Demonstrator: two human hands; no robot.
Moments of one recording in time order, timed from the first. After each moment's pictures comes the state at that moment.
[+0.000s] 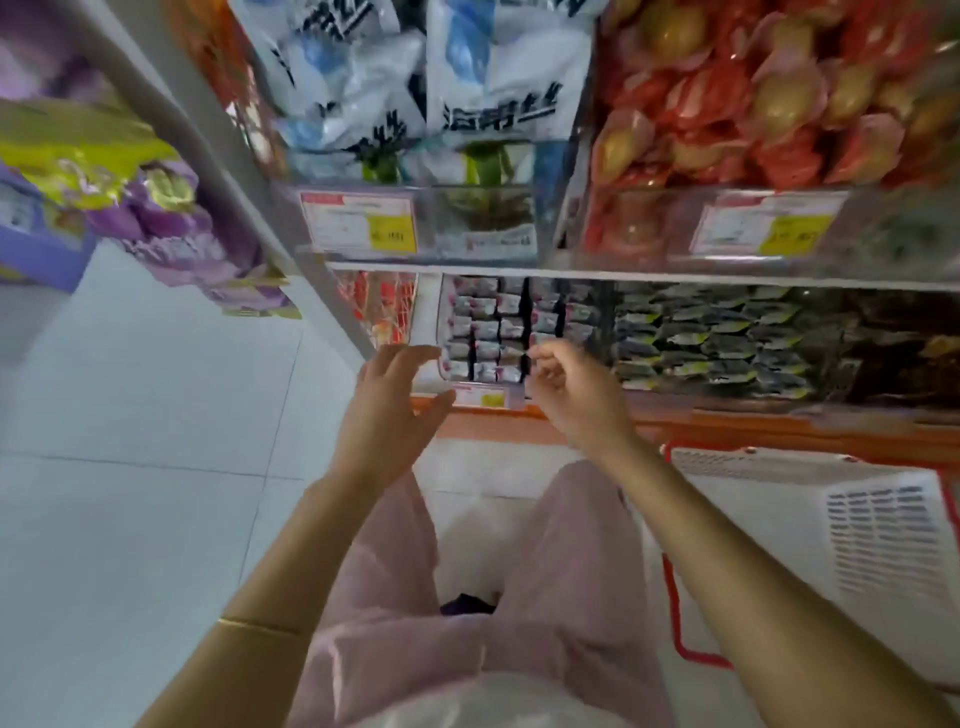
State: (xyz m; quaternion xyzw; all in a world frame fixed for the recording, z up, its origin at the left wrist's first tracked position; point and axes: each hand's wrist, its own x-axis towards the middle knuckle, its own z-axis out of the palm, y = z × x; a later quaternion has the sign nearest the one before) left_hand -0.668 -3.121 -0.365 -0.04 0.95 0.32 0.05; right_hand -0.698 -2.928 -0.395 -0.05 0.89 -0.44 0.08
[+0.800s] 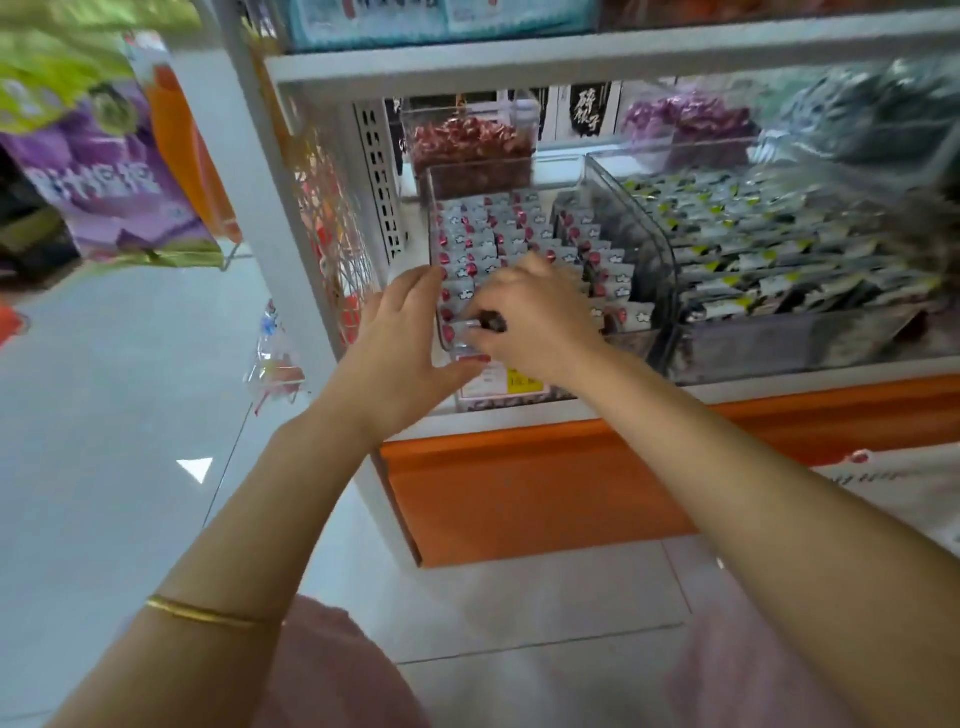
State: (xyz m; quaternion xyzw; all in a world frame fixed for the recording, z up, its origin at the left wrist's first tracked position) left_hand -0.718 -3.160 -0.515 0.20 0.95 0.21 -0.13; right_hand -0.745 -3.003 -0.523 -0.20 0.95 -0.14 -0.21
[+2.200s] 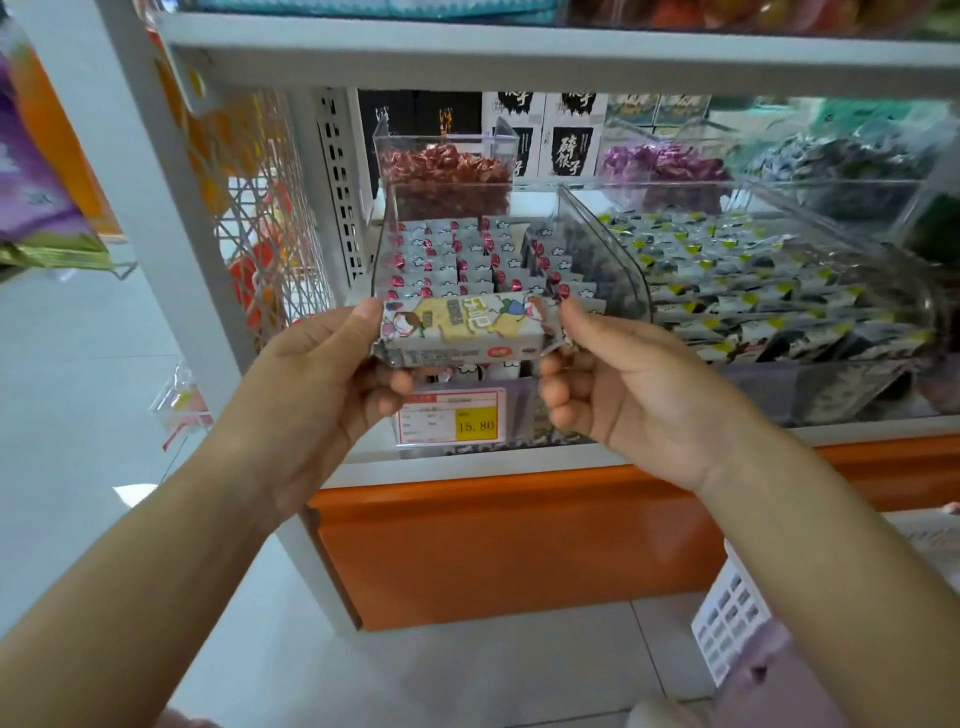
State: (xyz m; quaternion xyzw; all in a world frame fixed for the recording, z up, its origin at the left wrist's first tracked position) left_hand -0.706 -3.142 -0.506 0.06 0.61 0.79 0.07; right_hand -0.694 -2.938 -0.504 -0.04 0.55 -0.83 0.10
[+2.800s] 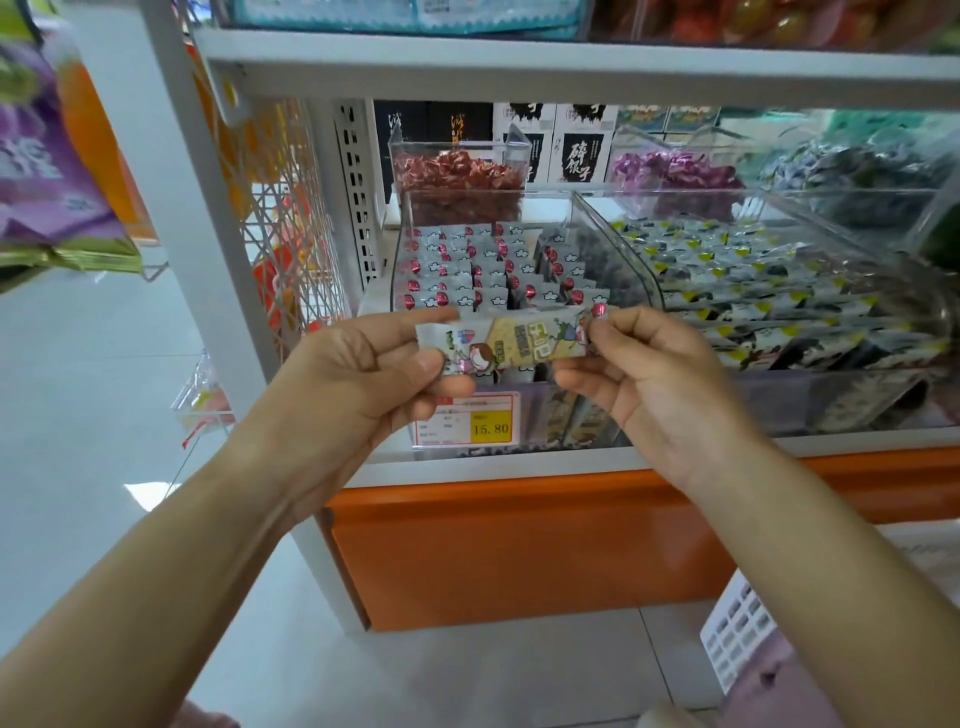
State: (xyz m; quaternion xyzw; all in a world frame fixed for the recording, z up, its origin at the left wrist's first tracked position) left_hand -0.700 -3.142 -0.504 0.12 0.65 0.74 0.08; right_hand -0.700 -2.940 -0.515 0.01 0.56 -0.83 -0.06
